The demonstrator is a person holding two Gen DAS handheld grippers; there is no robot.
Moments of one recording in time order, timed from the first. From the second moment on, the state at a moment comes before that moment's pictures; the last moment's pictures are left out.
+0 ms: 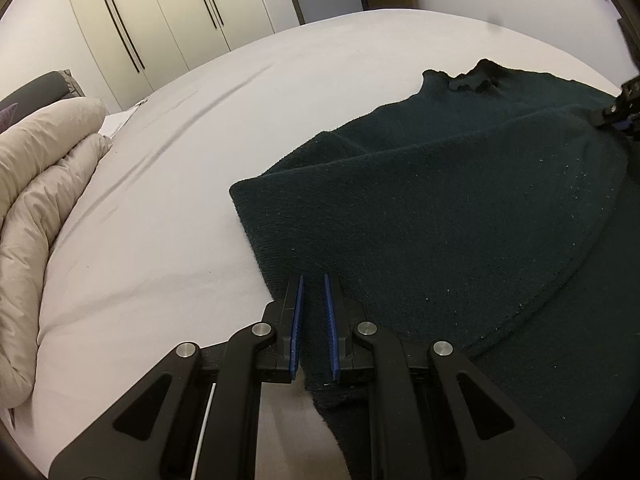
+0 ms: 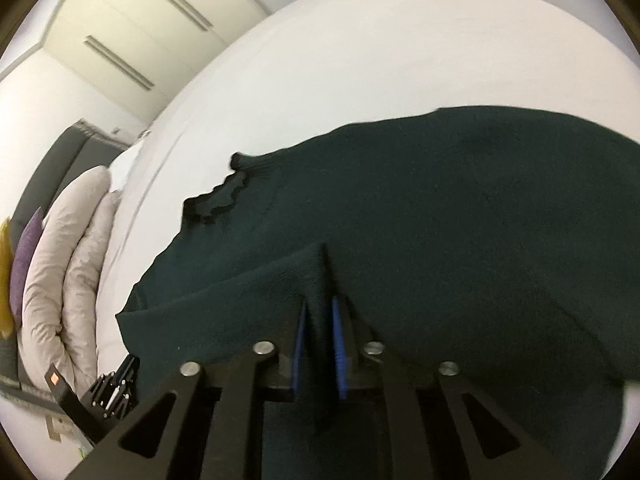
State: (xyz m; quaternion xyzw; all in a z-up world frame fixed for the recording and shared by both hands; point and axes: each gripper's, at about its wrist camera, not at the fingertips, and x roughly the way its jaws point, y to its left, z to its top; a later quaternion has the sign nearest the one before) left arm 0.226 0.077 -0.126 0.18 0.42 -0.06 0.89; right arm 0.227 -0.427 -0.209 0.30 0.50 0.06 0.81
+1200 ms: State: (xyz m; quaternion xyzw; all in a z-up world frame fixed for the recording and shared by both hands) left arm 0.189 0.121 -0.064 0.02 0.39 -0.03 0.92; right arm -0.072 -0.715 -0.224 0.64 0.24 -0.19 0.71
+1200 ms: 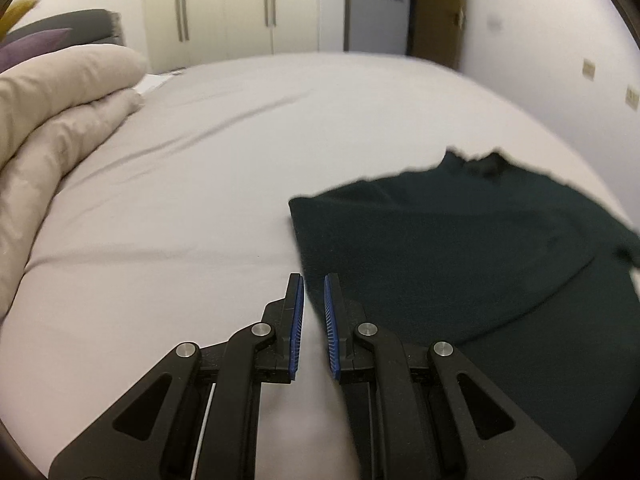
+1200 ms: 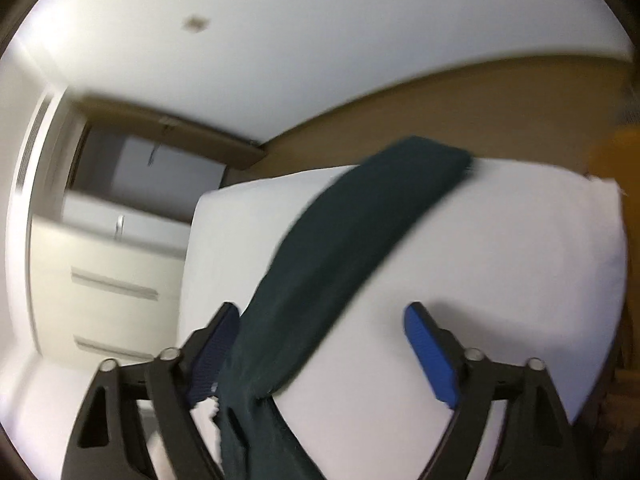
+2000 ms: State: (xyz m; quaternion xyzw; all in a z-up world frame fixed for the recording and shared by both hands) left arm 0.086 -0.004 -0.034 -0.02 0.43 -0.15 0.89; right arm -0.063 -0.769 -0.283 0.77 0.09 -0.17 0.61
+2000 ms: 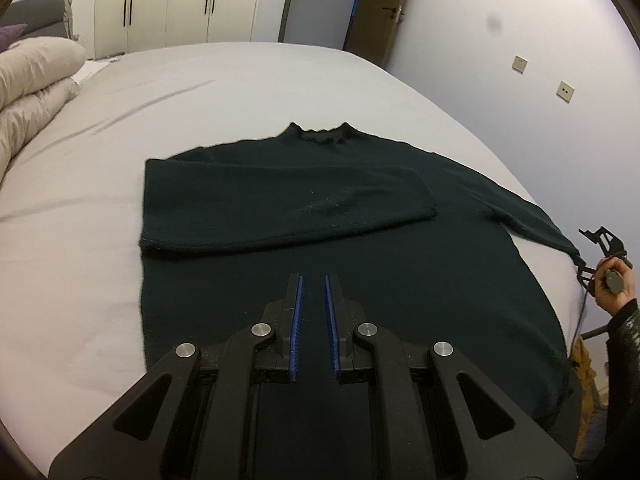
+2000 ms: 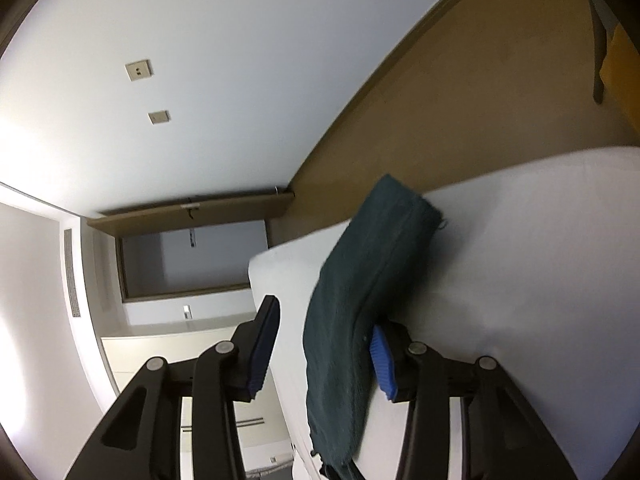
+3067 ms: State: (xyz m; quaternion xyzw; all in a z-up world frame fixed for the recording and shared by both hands) left arm 0.196 0.011 -0.072 -0.28 0.46 -0.24 0.81; right arm 0.151 -0.431 -0.120 0.12 0.32 0.04 0.94
